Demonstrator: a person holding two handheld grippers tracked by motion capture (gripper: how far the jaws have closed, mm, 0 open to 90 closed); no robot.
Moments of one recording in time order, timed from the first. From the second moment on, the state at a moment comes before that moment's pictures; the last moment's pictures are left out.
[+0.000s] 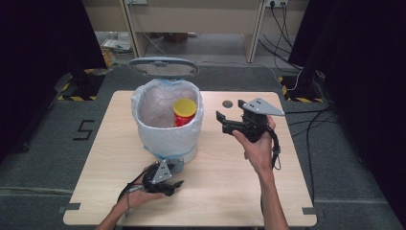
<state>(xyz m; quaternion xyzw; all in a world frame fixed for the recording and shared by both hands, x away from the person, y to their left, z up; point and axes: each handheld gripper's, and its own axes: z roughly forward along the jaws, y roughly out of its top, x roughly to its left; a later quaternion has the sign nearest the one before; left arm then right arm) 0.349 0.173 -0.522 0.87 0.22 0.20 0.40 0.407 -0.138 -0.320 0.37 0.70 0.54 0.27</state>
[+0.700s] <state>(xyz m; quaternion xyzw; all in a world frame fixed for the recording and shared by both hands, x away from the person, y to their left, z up) 0.349 0.173 -0.522 0.87 0.22 0.20 0.40 0.391 -0.173 -0.350 0.40 0.69 0.53 0.28</state>
